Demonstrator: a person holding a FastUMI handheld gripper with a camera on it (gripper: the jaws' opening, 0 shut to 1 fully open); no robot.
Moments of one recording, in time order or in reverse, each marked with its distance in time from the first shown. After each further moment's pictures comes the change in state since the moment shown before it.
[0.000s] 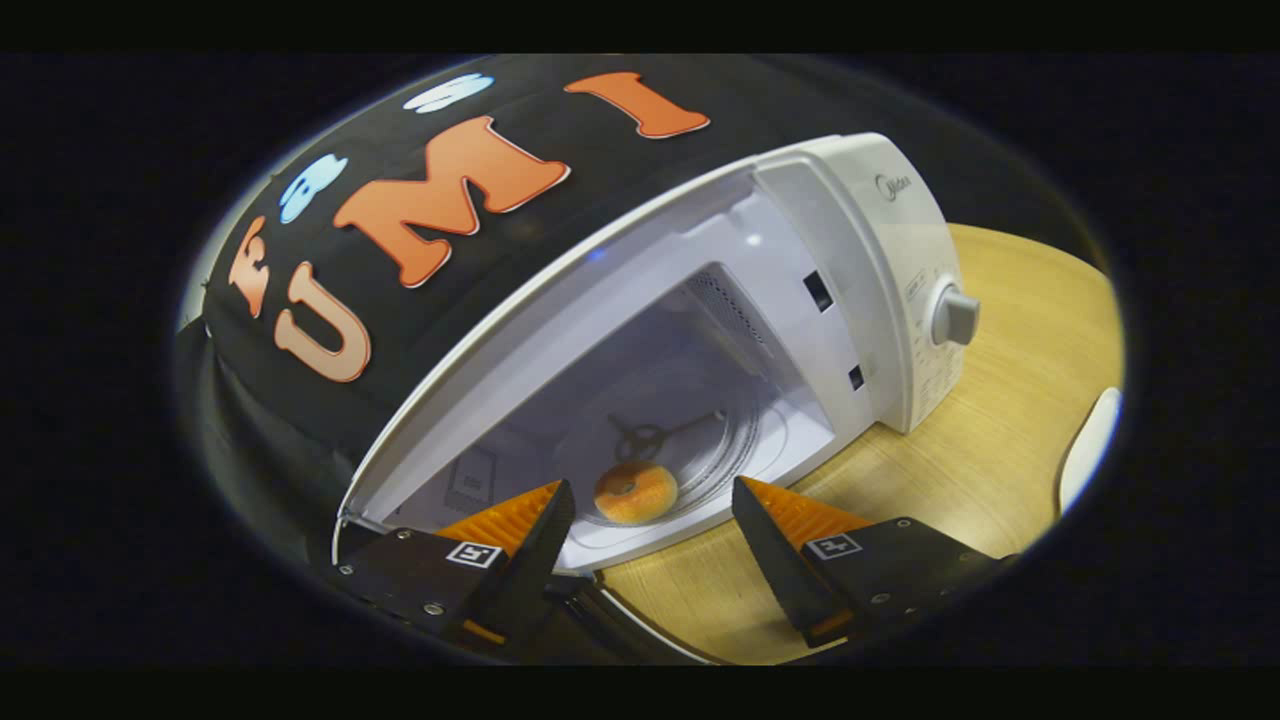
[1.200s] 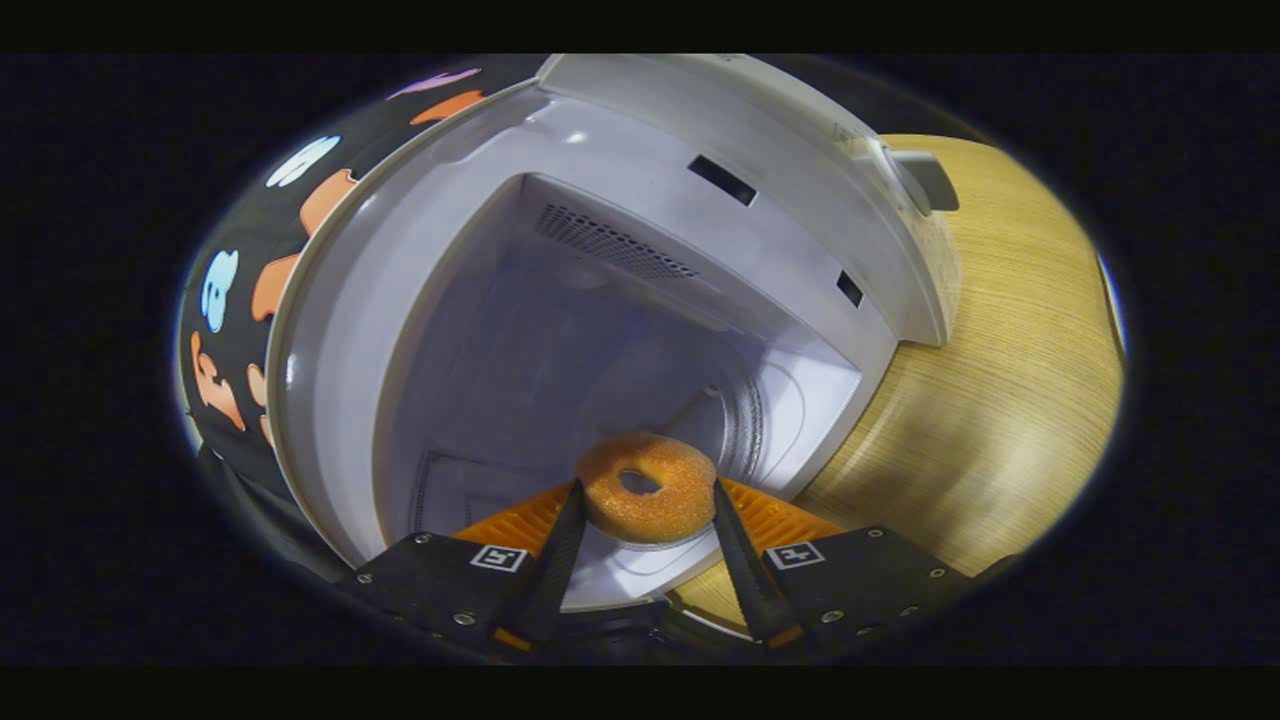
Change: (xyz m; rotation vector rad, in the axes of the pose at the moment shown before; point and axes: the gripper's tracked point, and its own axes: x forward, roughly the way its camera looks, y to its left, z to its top) arm 0.069 0.003 -0.017 0.452 0.034 -0.047
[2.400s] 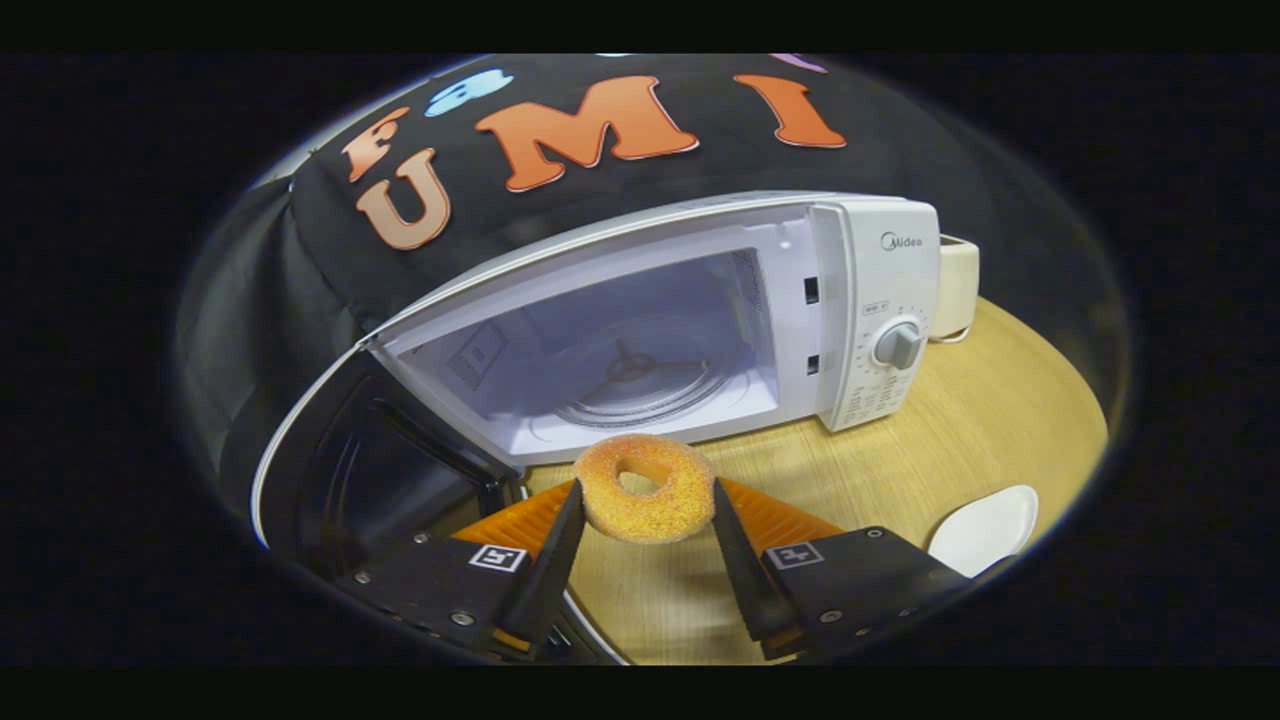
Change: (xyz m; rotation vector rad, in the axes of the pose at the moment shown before) arm -0.115 -0.046 -0.013 -0.780 0.122 0.031
